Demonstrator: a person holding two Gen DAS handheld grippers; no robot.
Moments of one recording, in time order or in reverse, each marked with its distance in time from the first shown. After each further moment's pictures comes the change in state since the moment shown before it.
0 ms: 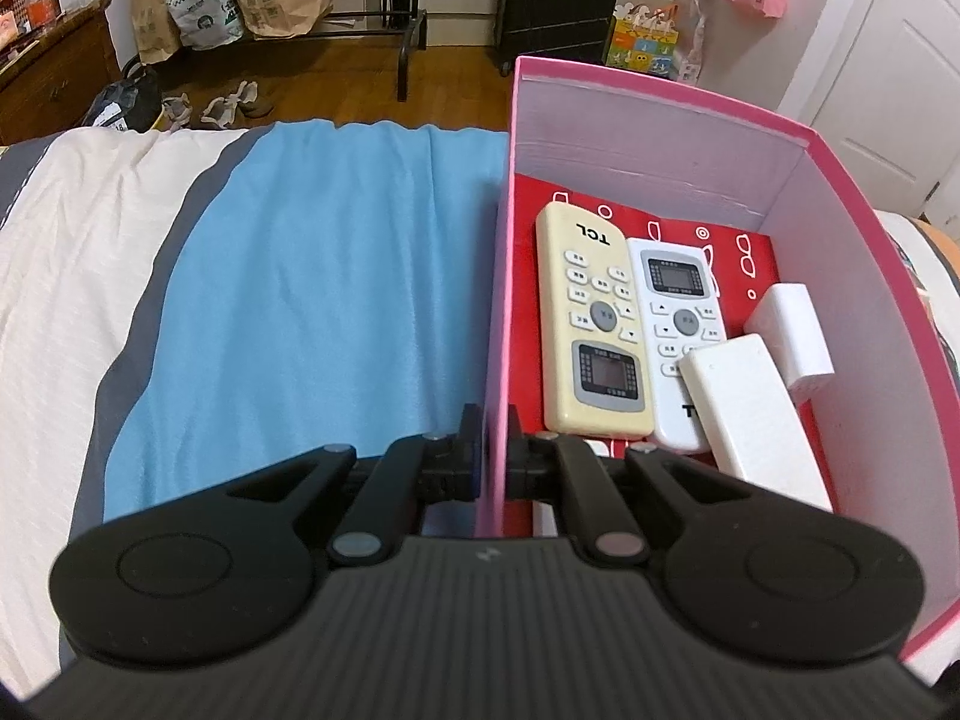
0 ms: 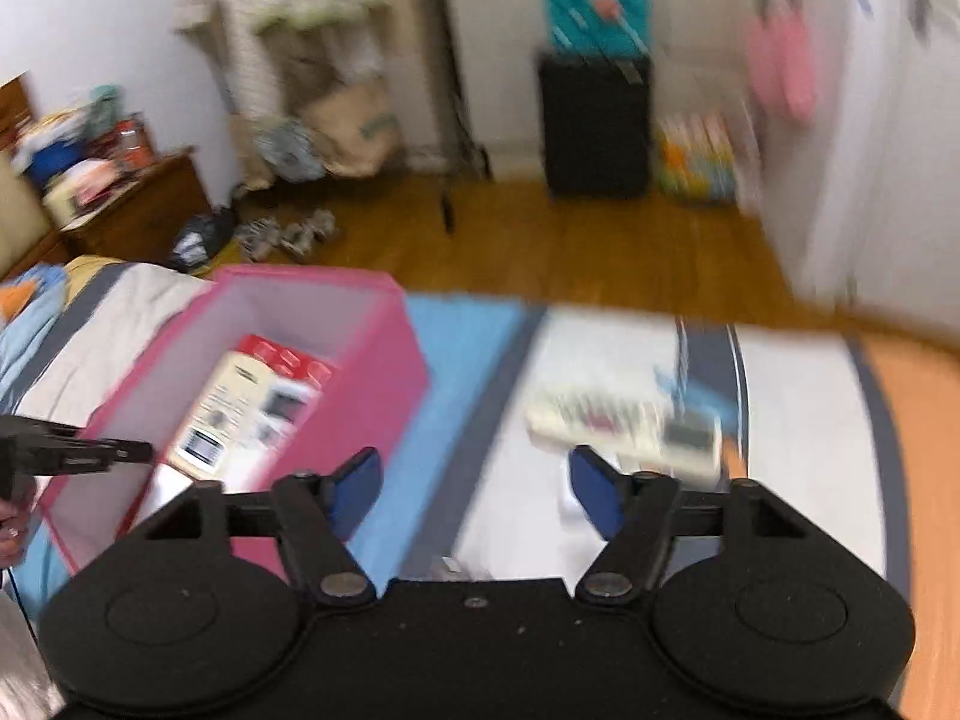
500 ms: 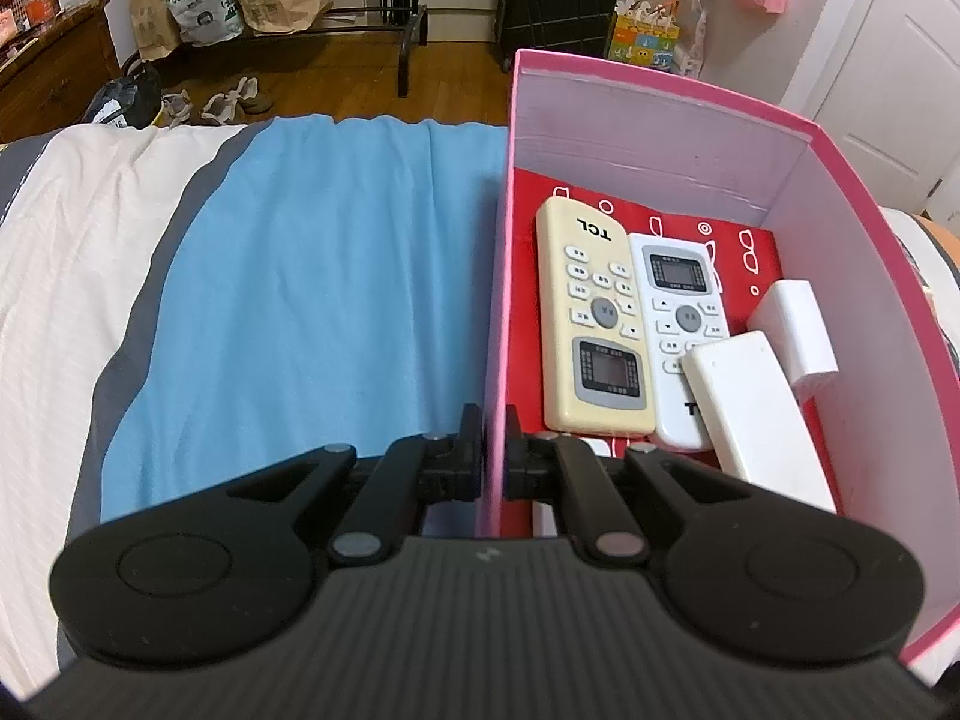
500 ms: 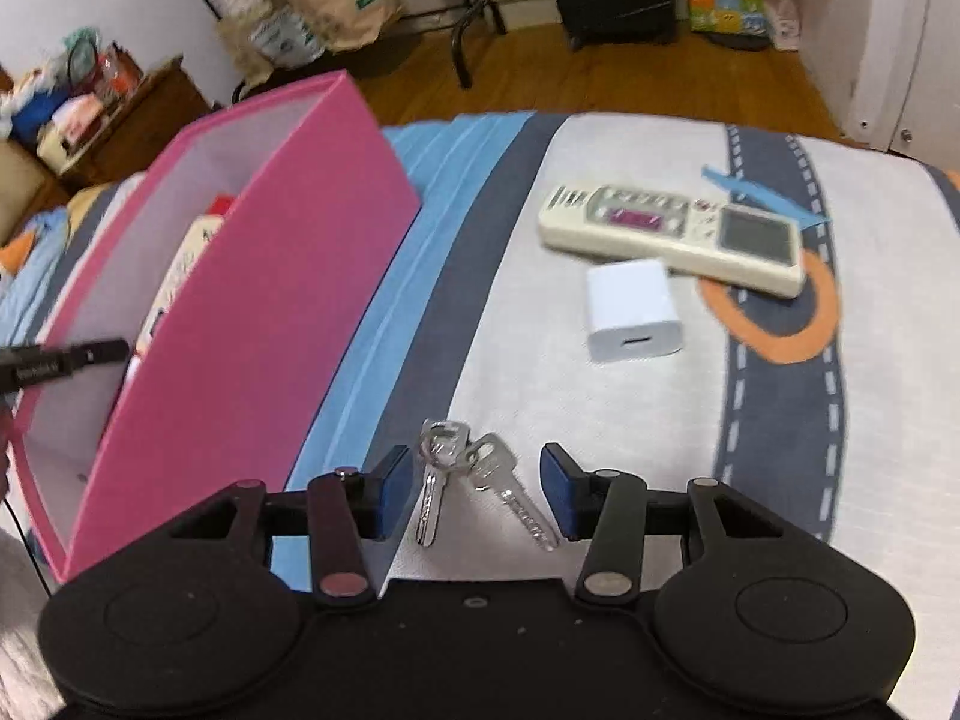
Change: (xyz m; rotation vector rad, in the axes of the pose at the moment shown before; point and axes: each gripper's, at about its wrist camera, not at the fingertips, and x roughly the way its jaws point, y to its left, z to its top) left arm 0.003 -0.003 0.001 -0.001 0.010 0.002; right arm 0.076 -0.004 -0.040 0.021 0.233 0.121
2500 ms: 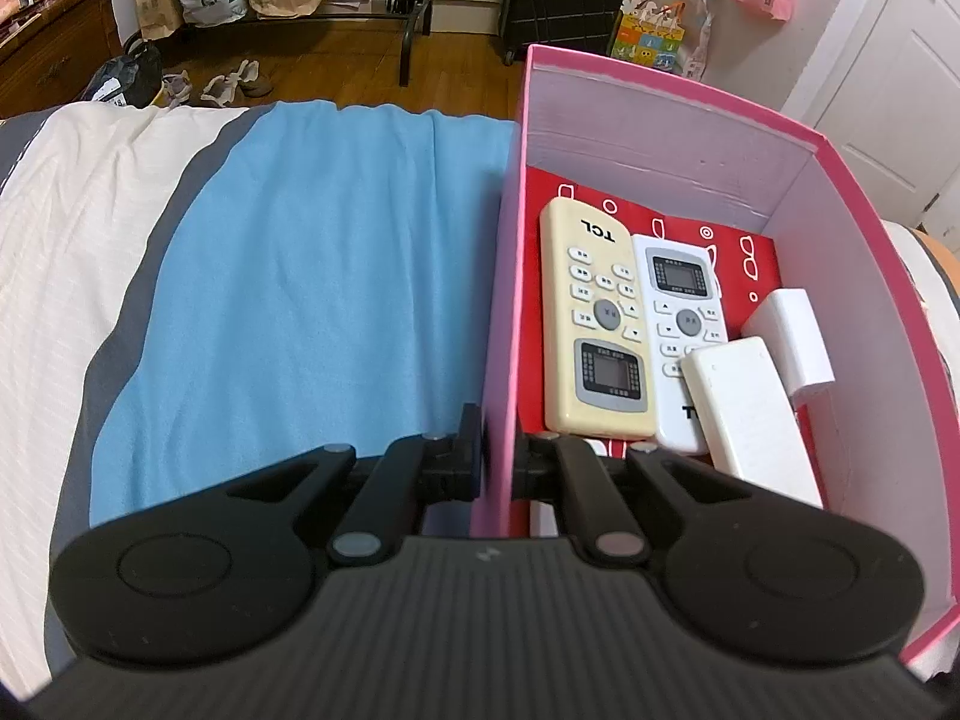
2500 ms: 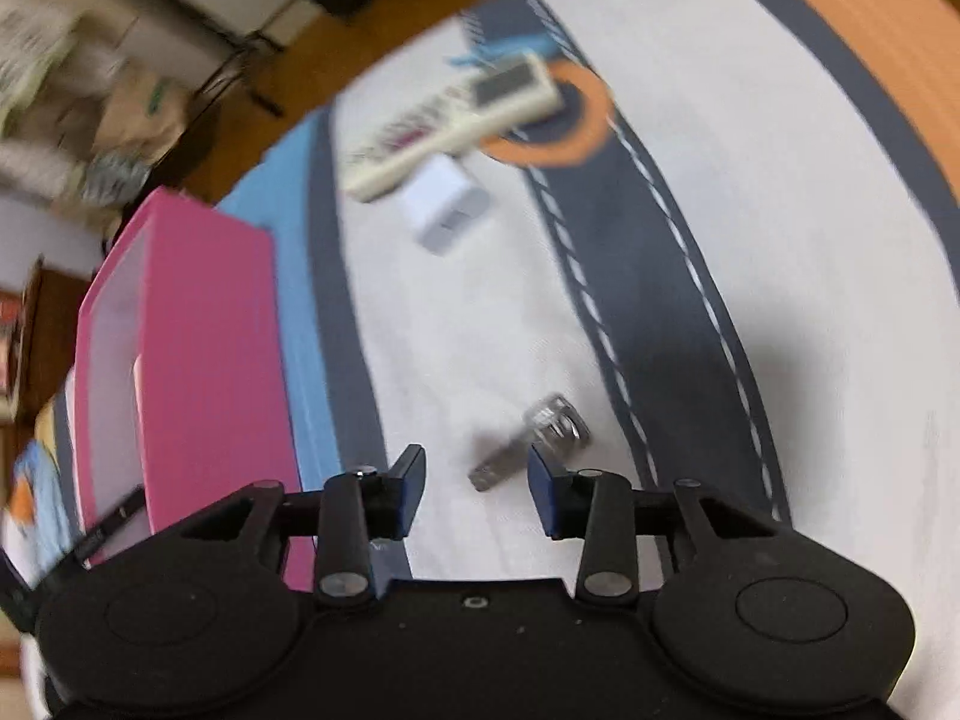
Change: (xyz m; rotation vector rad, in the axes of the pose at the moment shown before) left arm 0.004 0.007 0.002 -0.039 0.018 -0.024; right arm -0.056 -0.053 -0.043 0.708 0.088 -0.004
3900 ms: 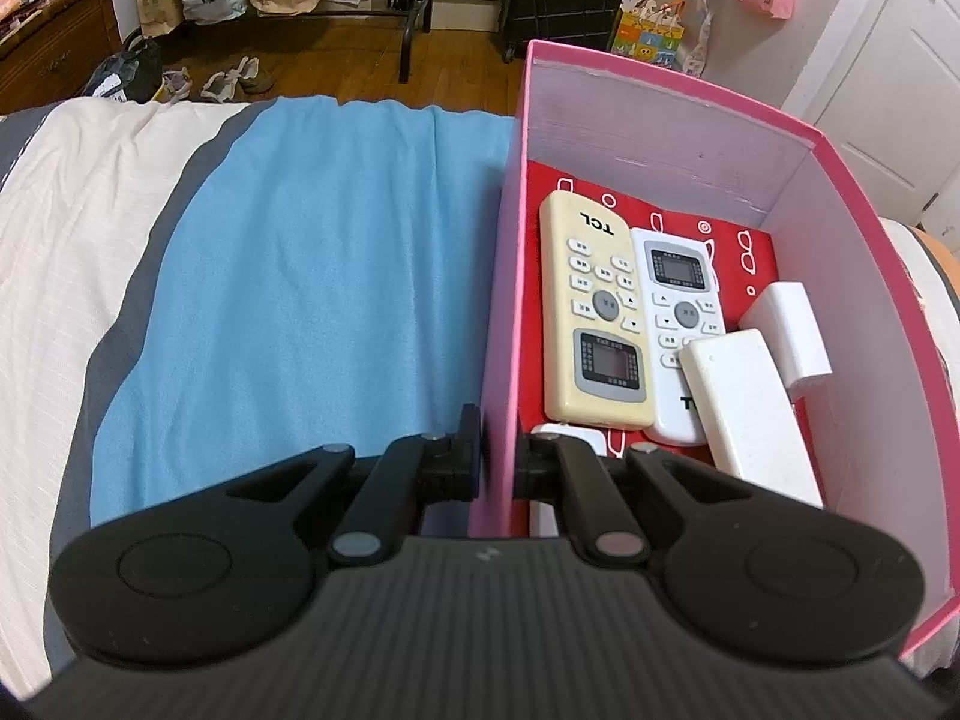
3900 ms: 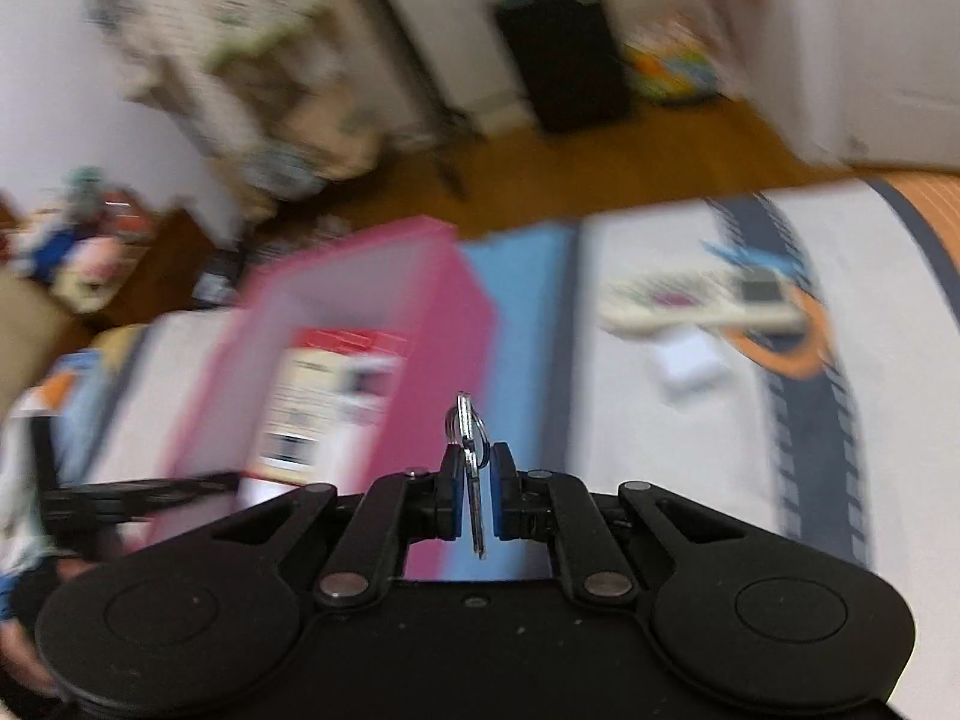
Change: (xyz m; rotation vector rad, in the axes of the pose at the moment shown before) left arm 0.000 0.000 -0.005 0.004 0.003 -0.001; right arm -0.039 0.126 -0.063 -0.578 -0.336 0.209
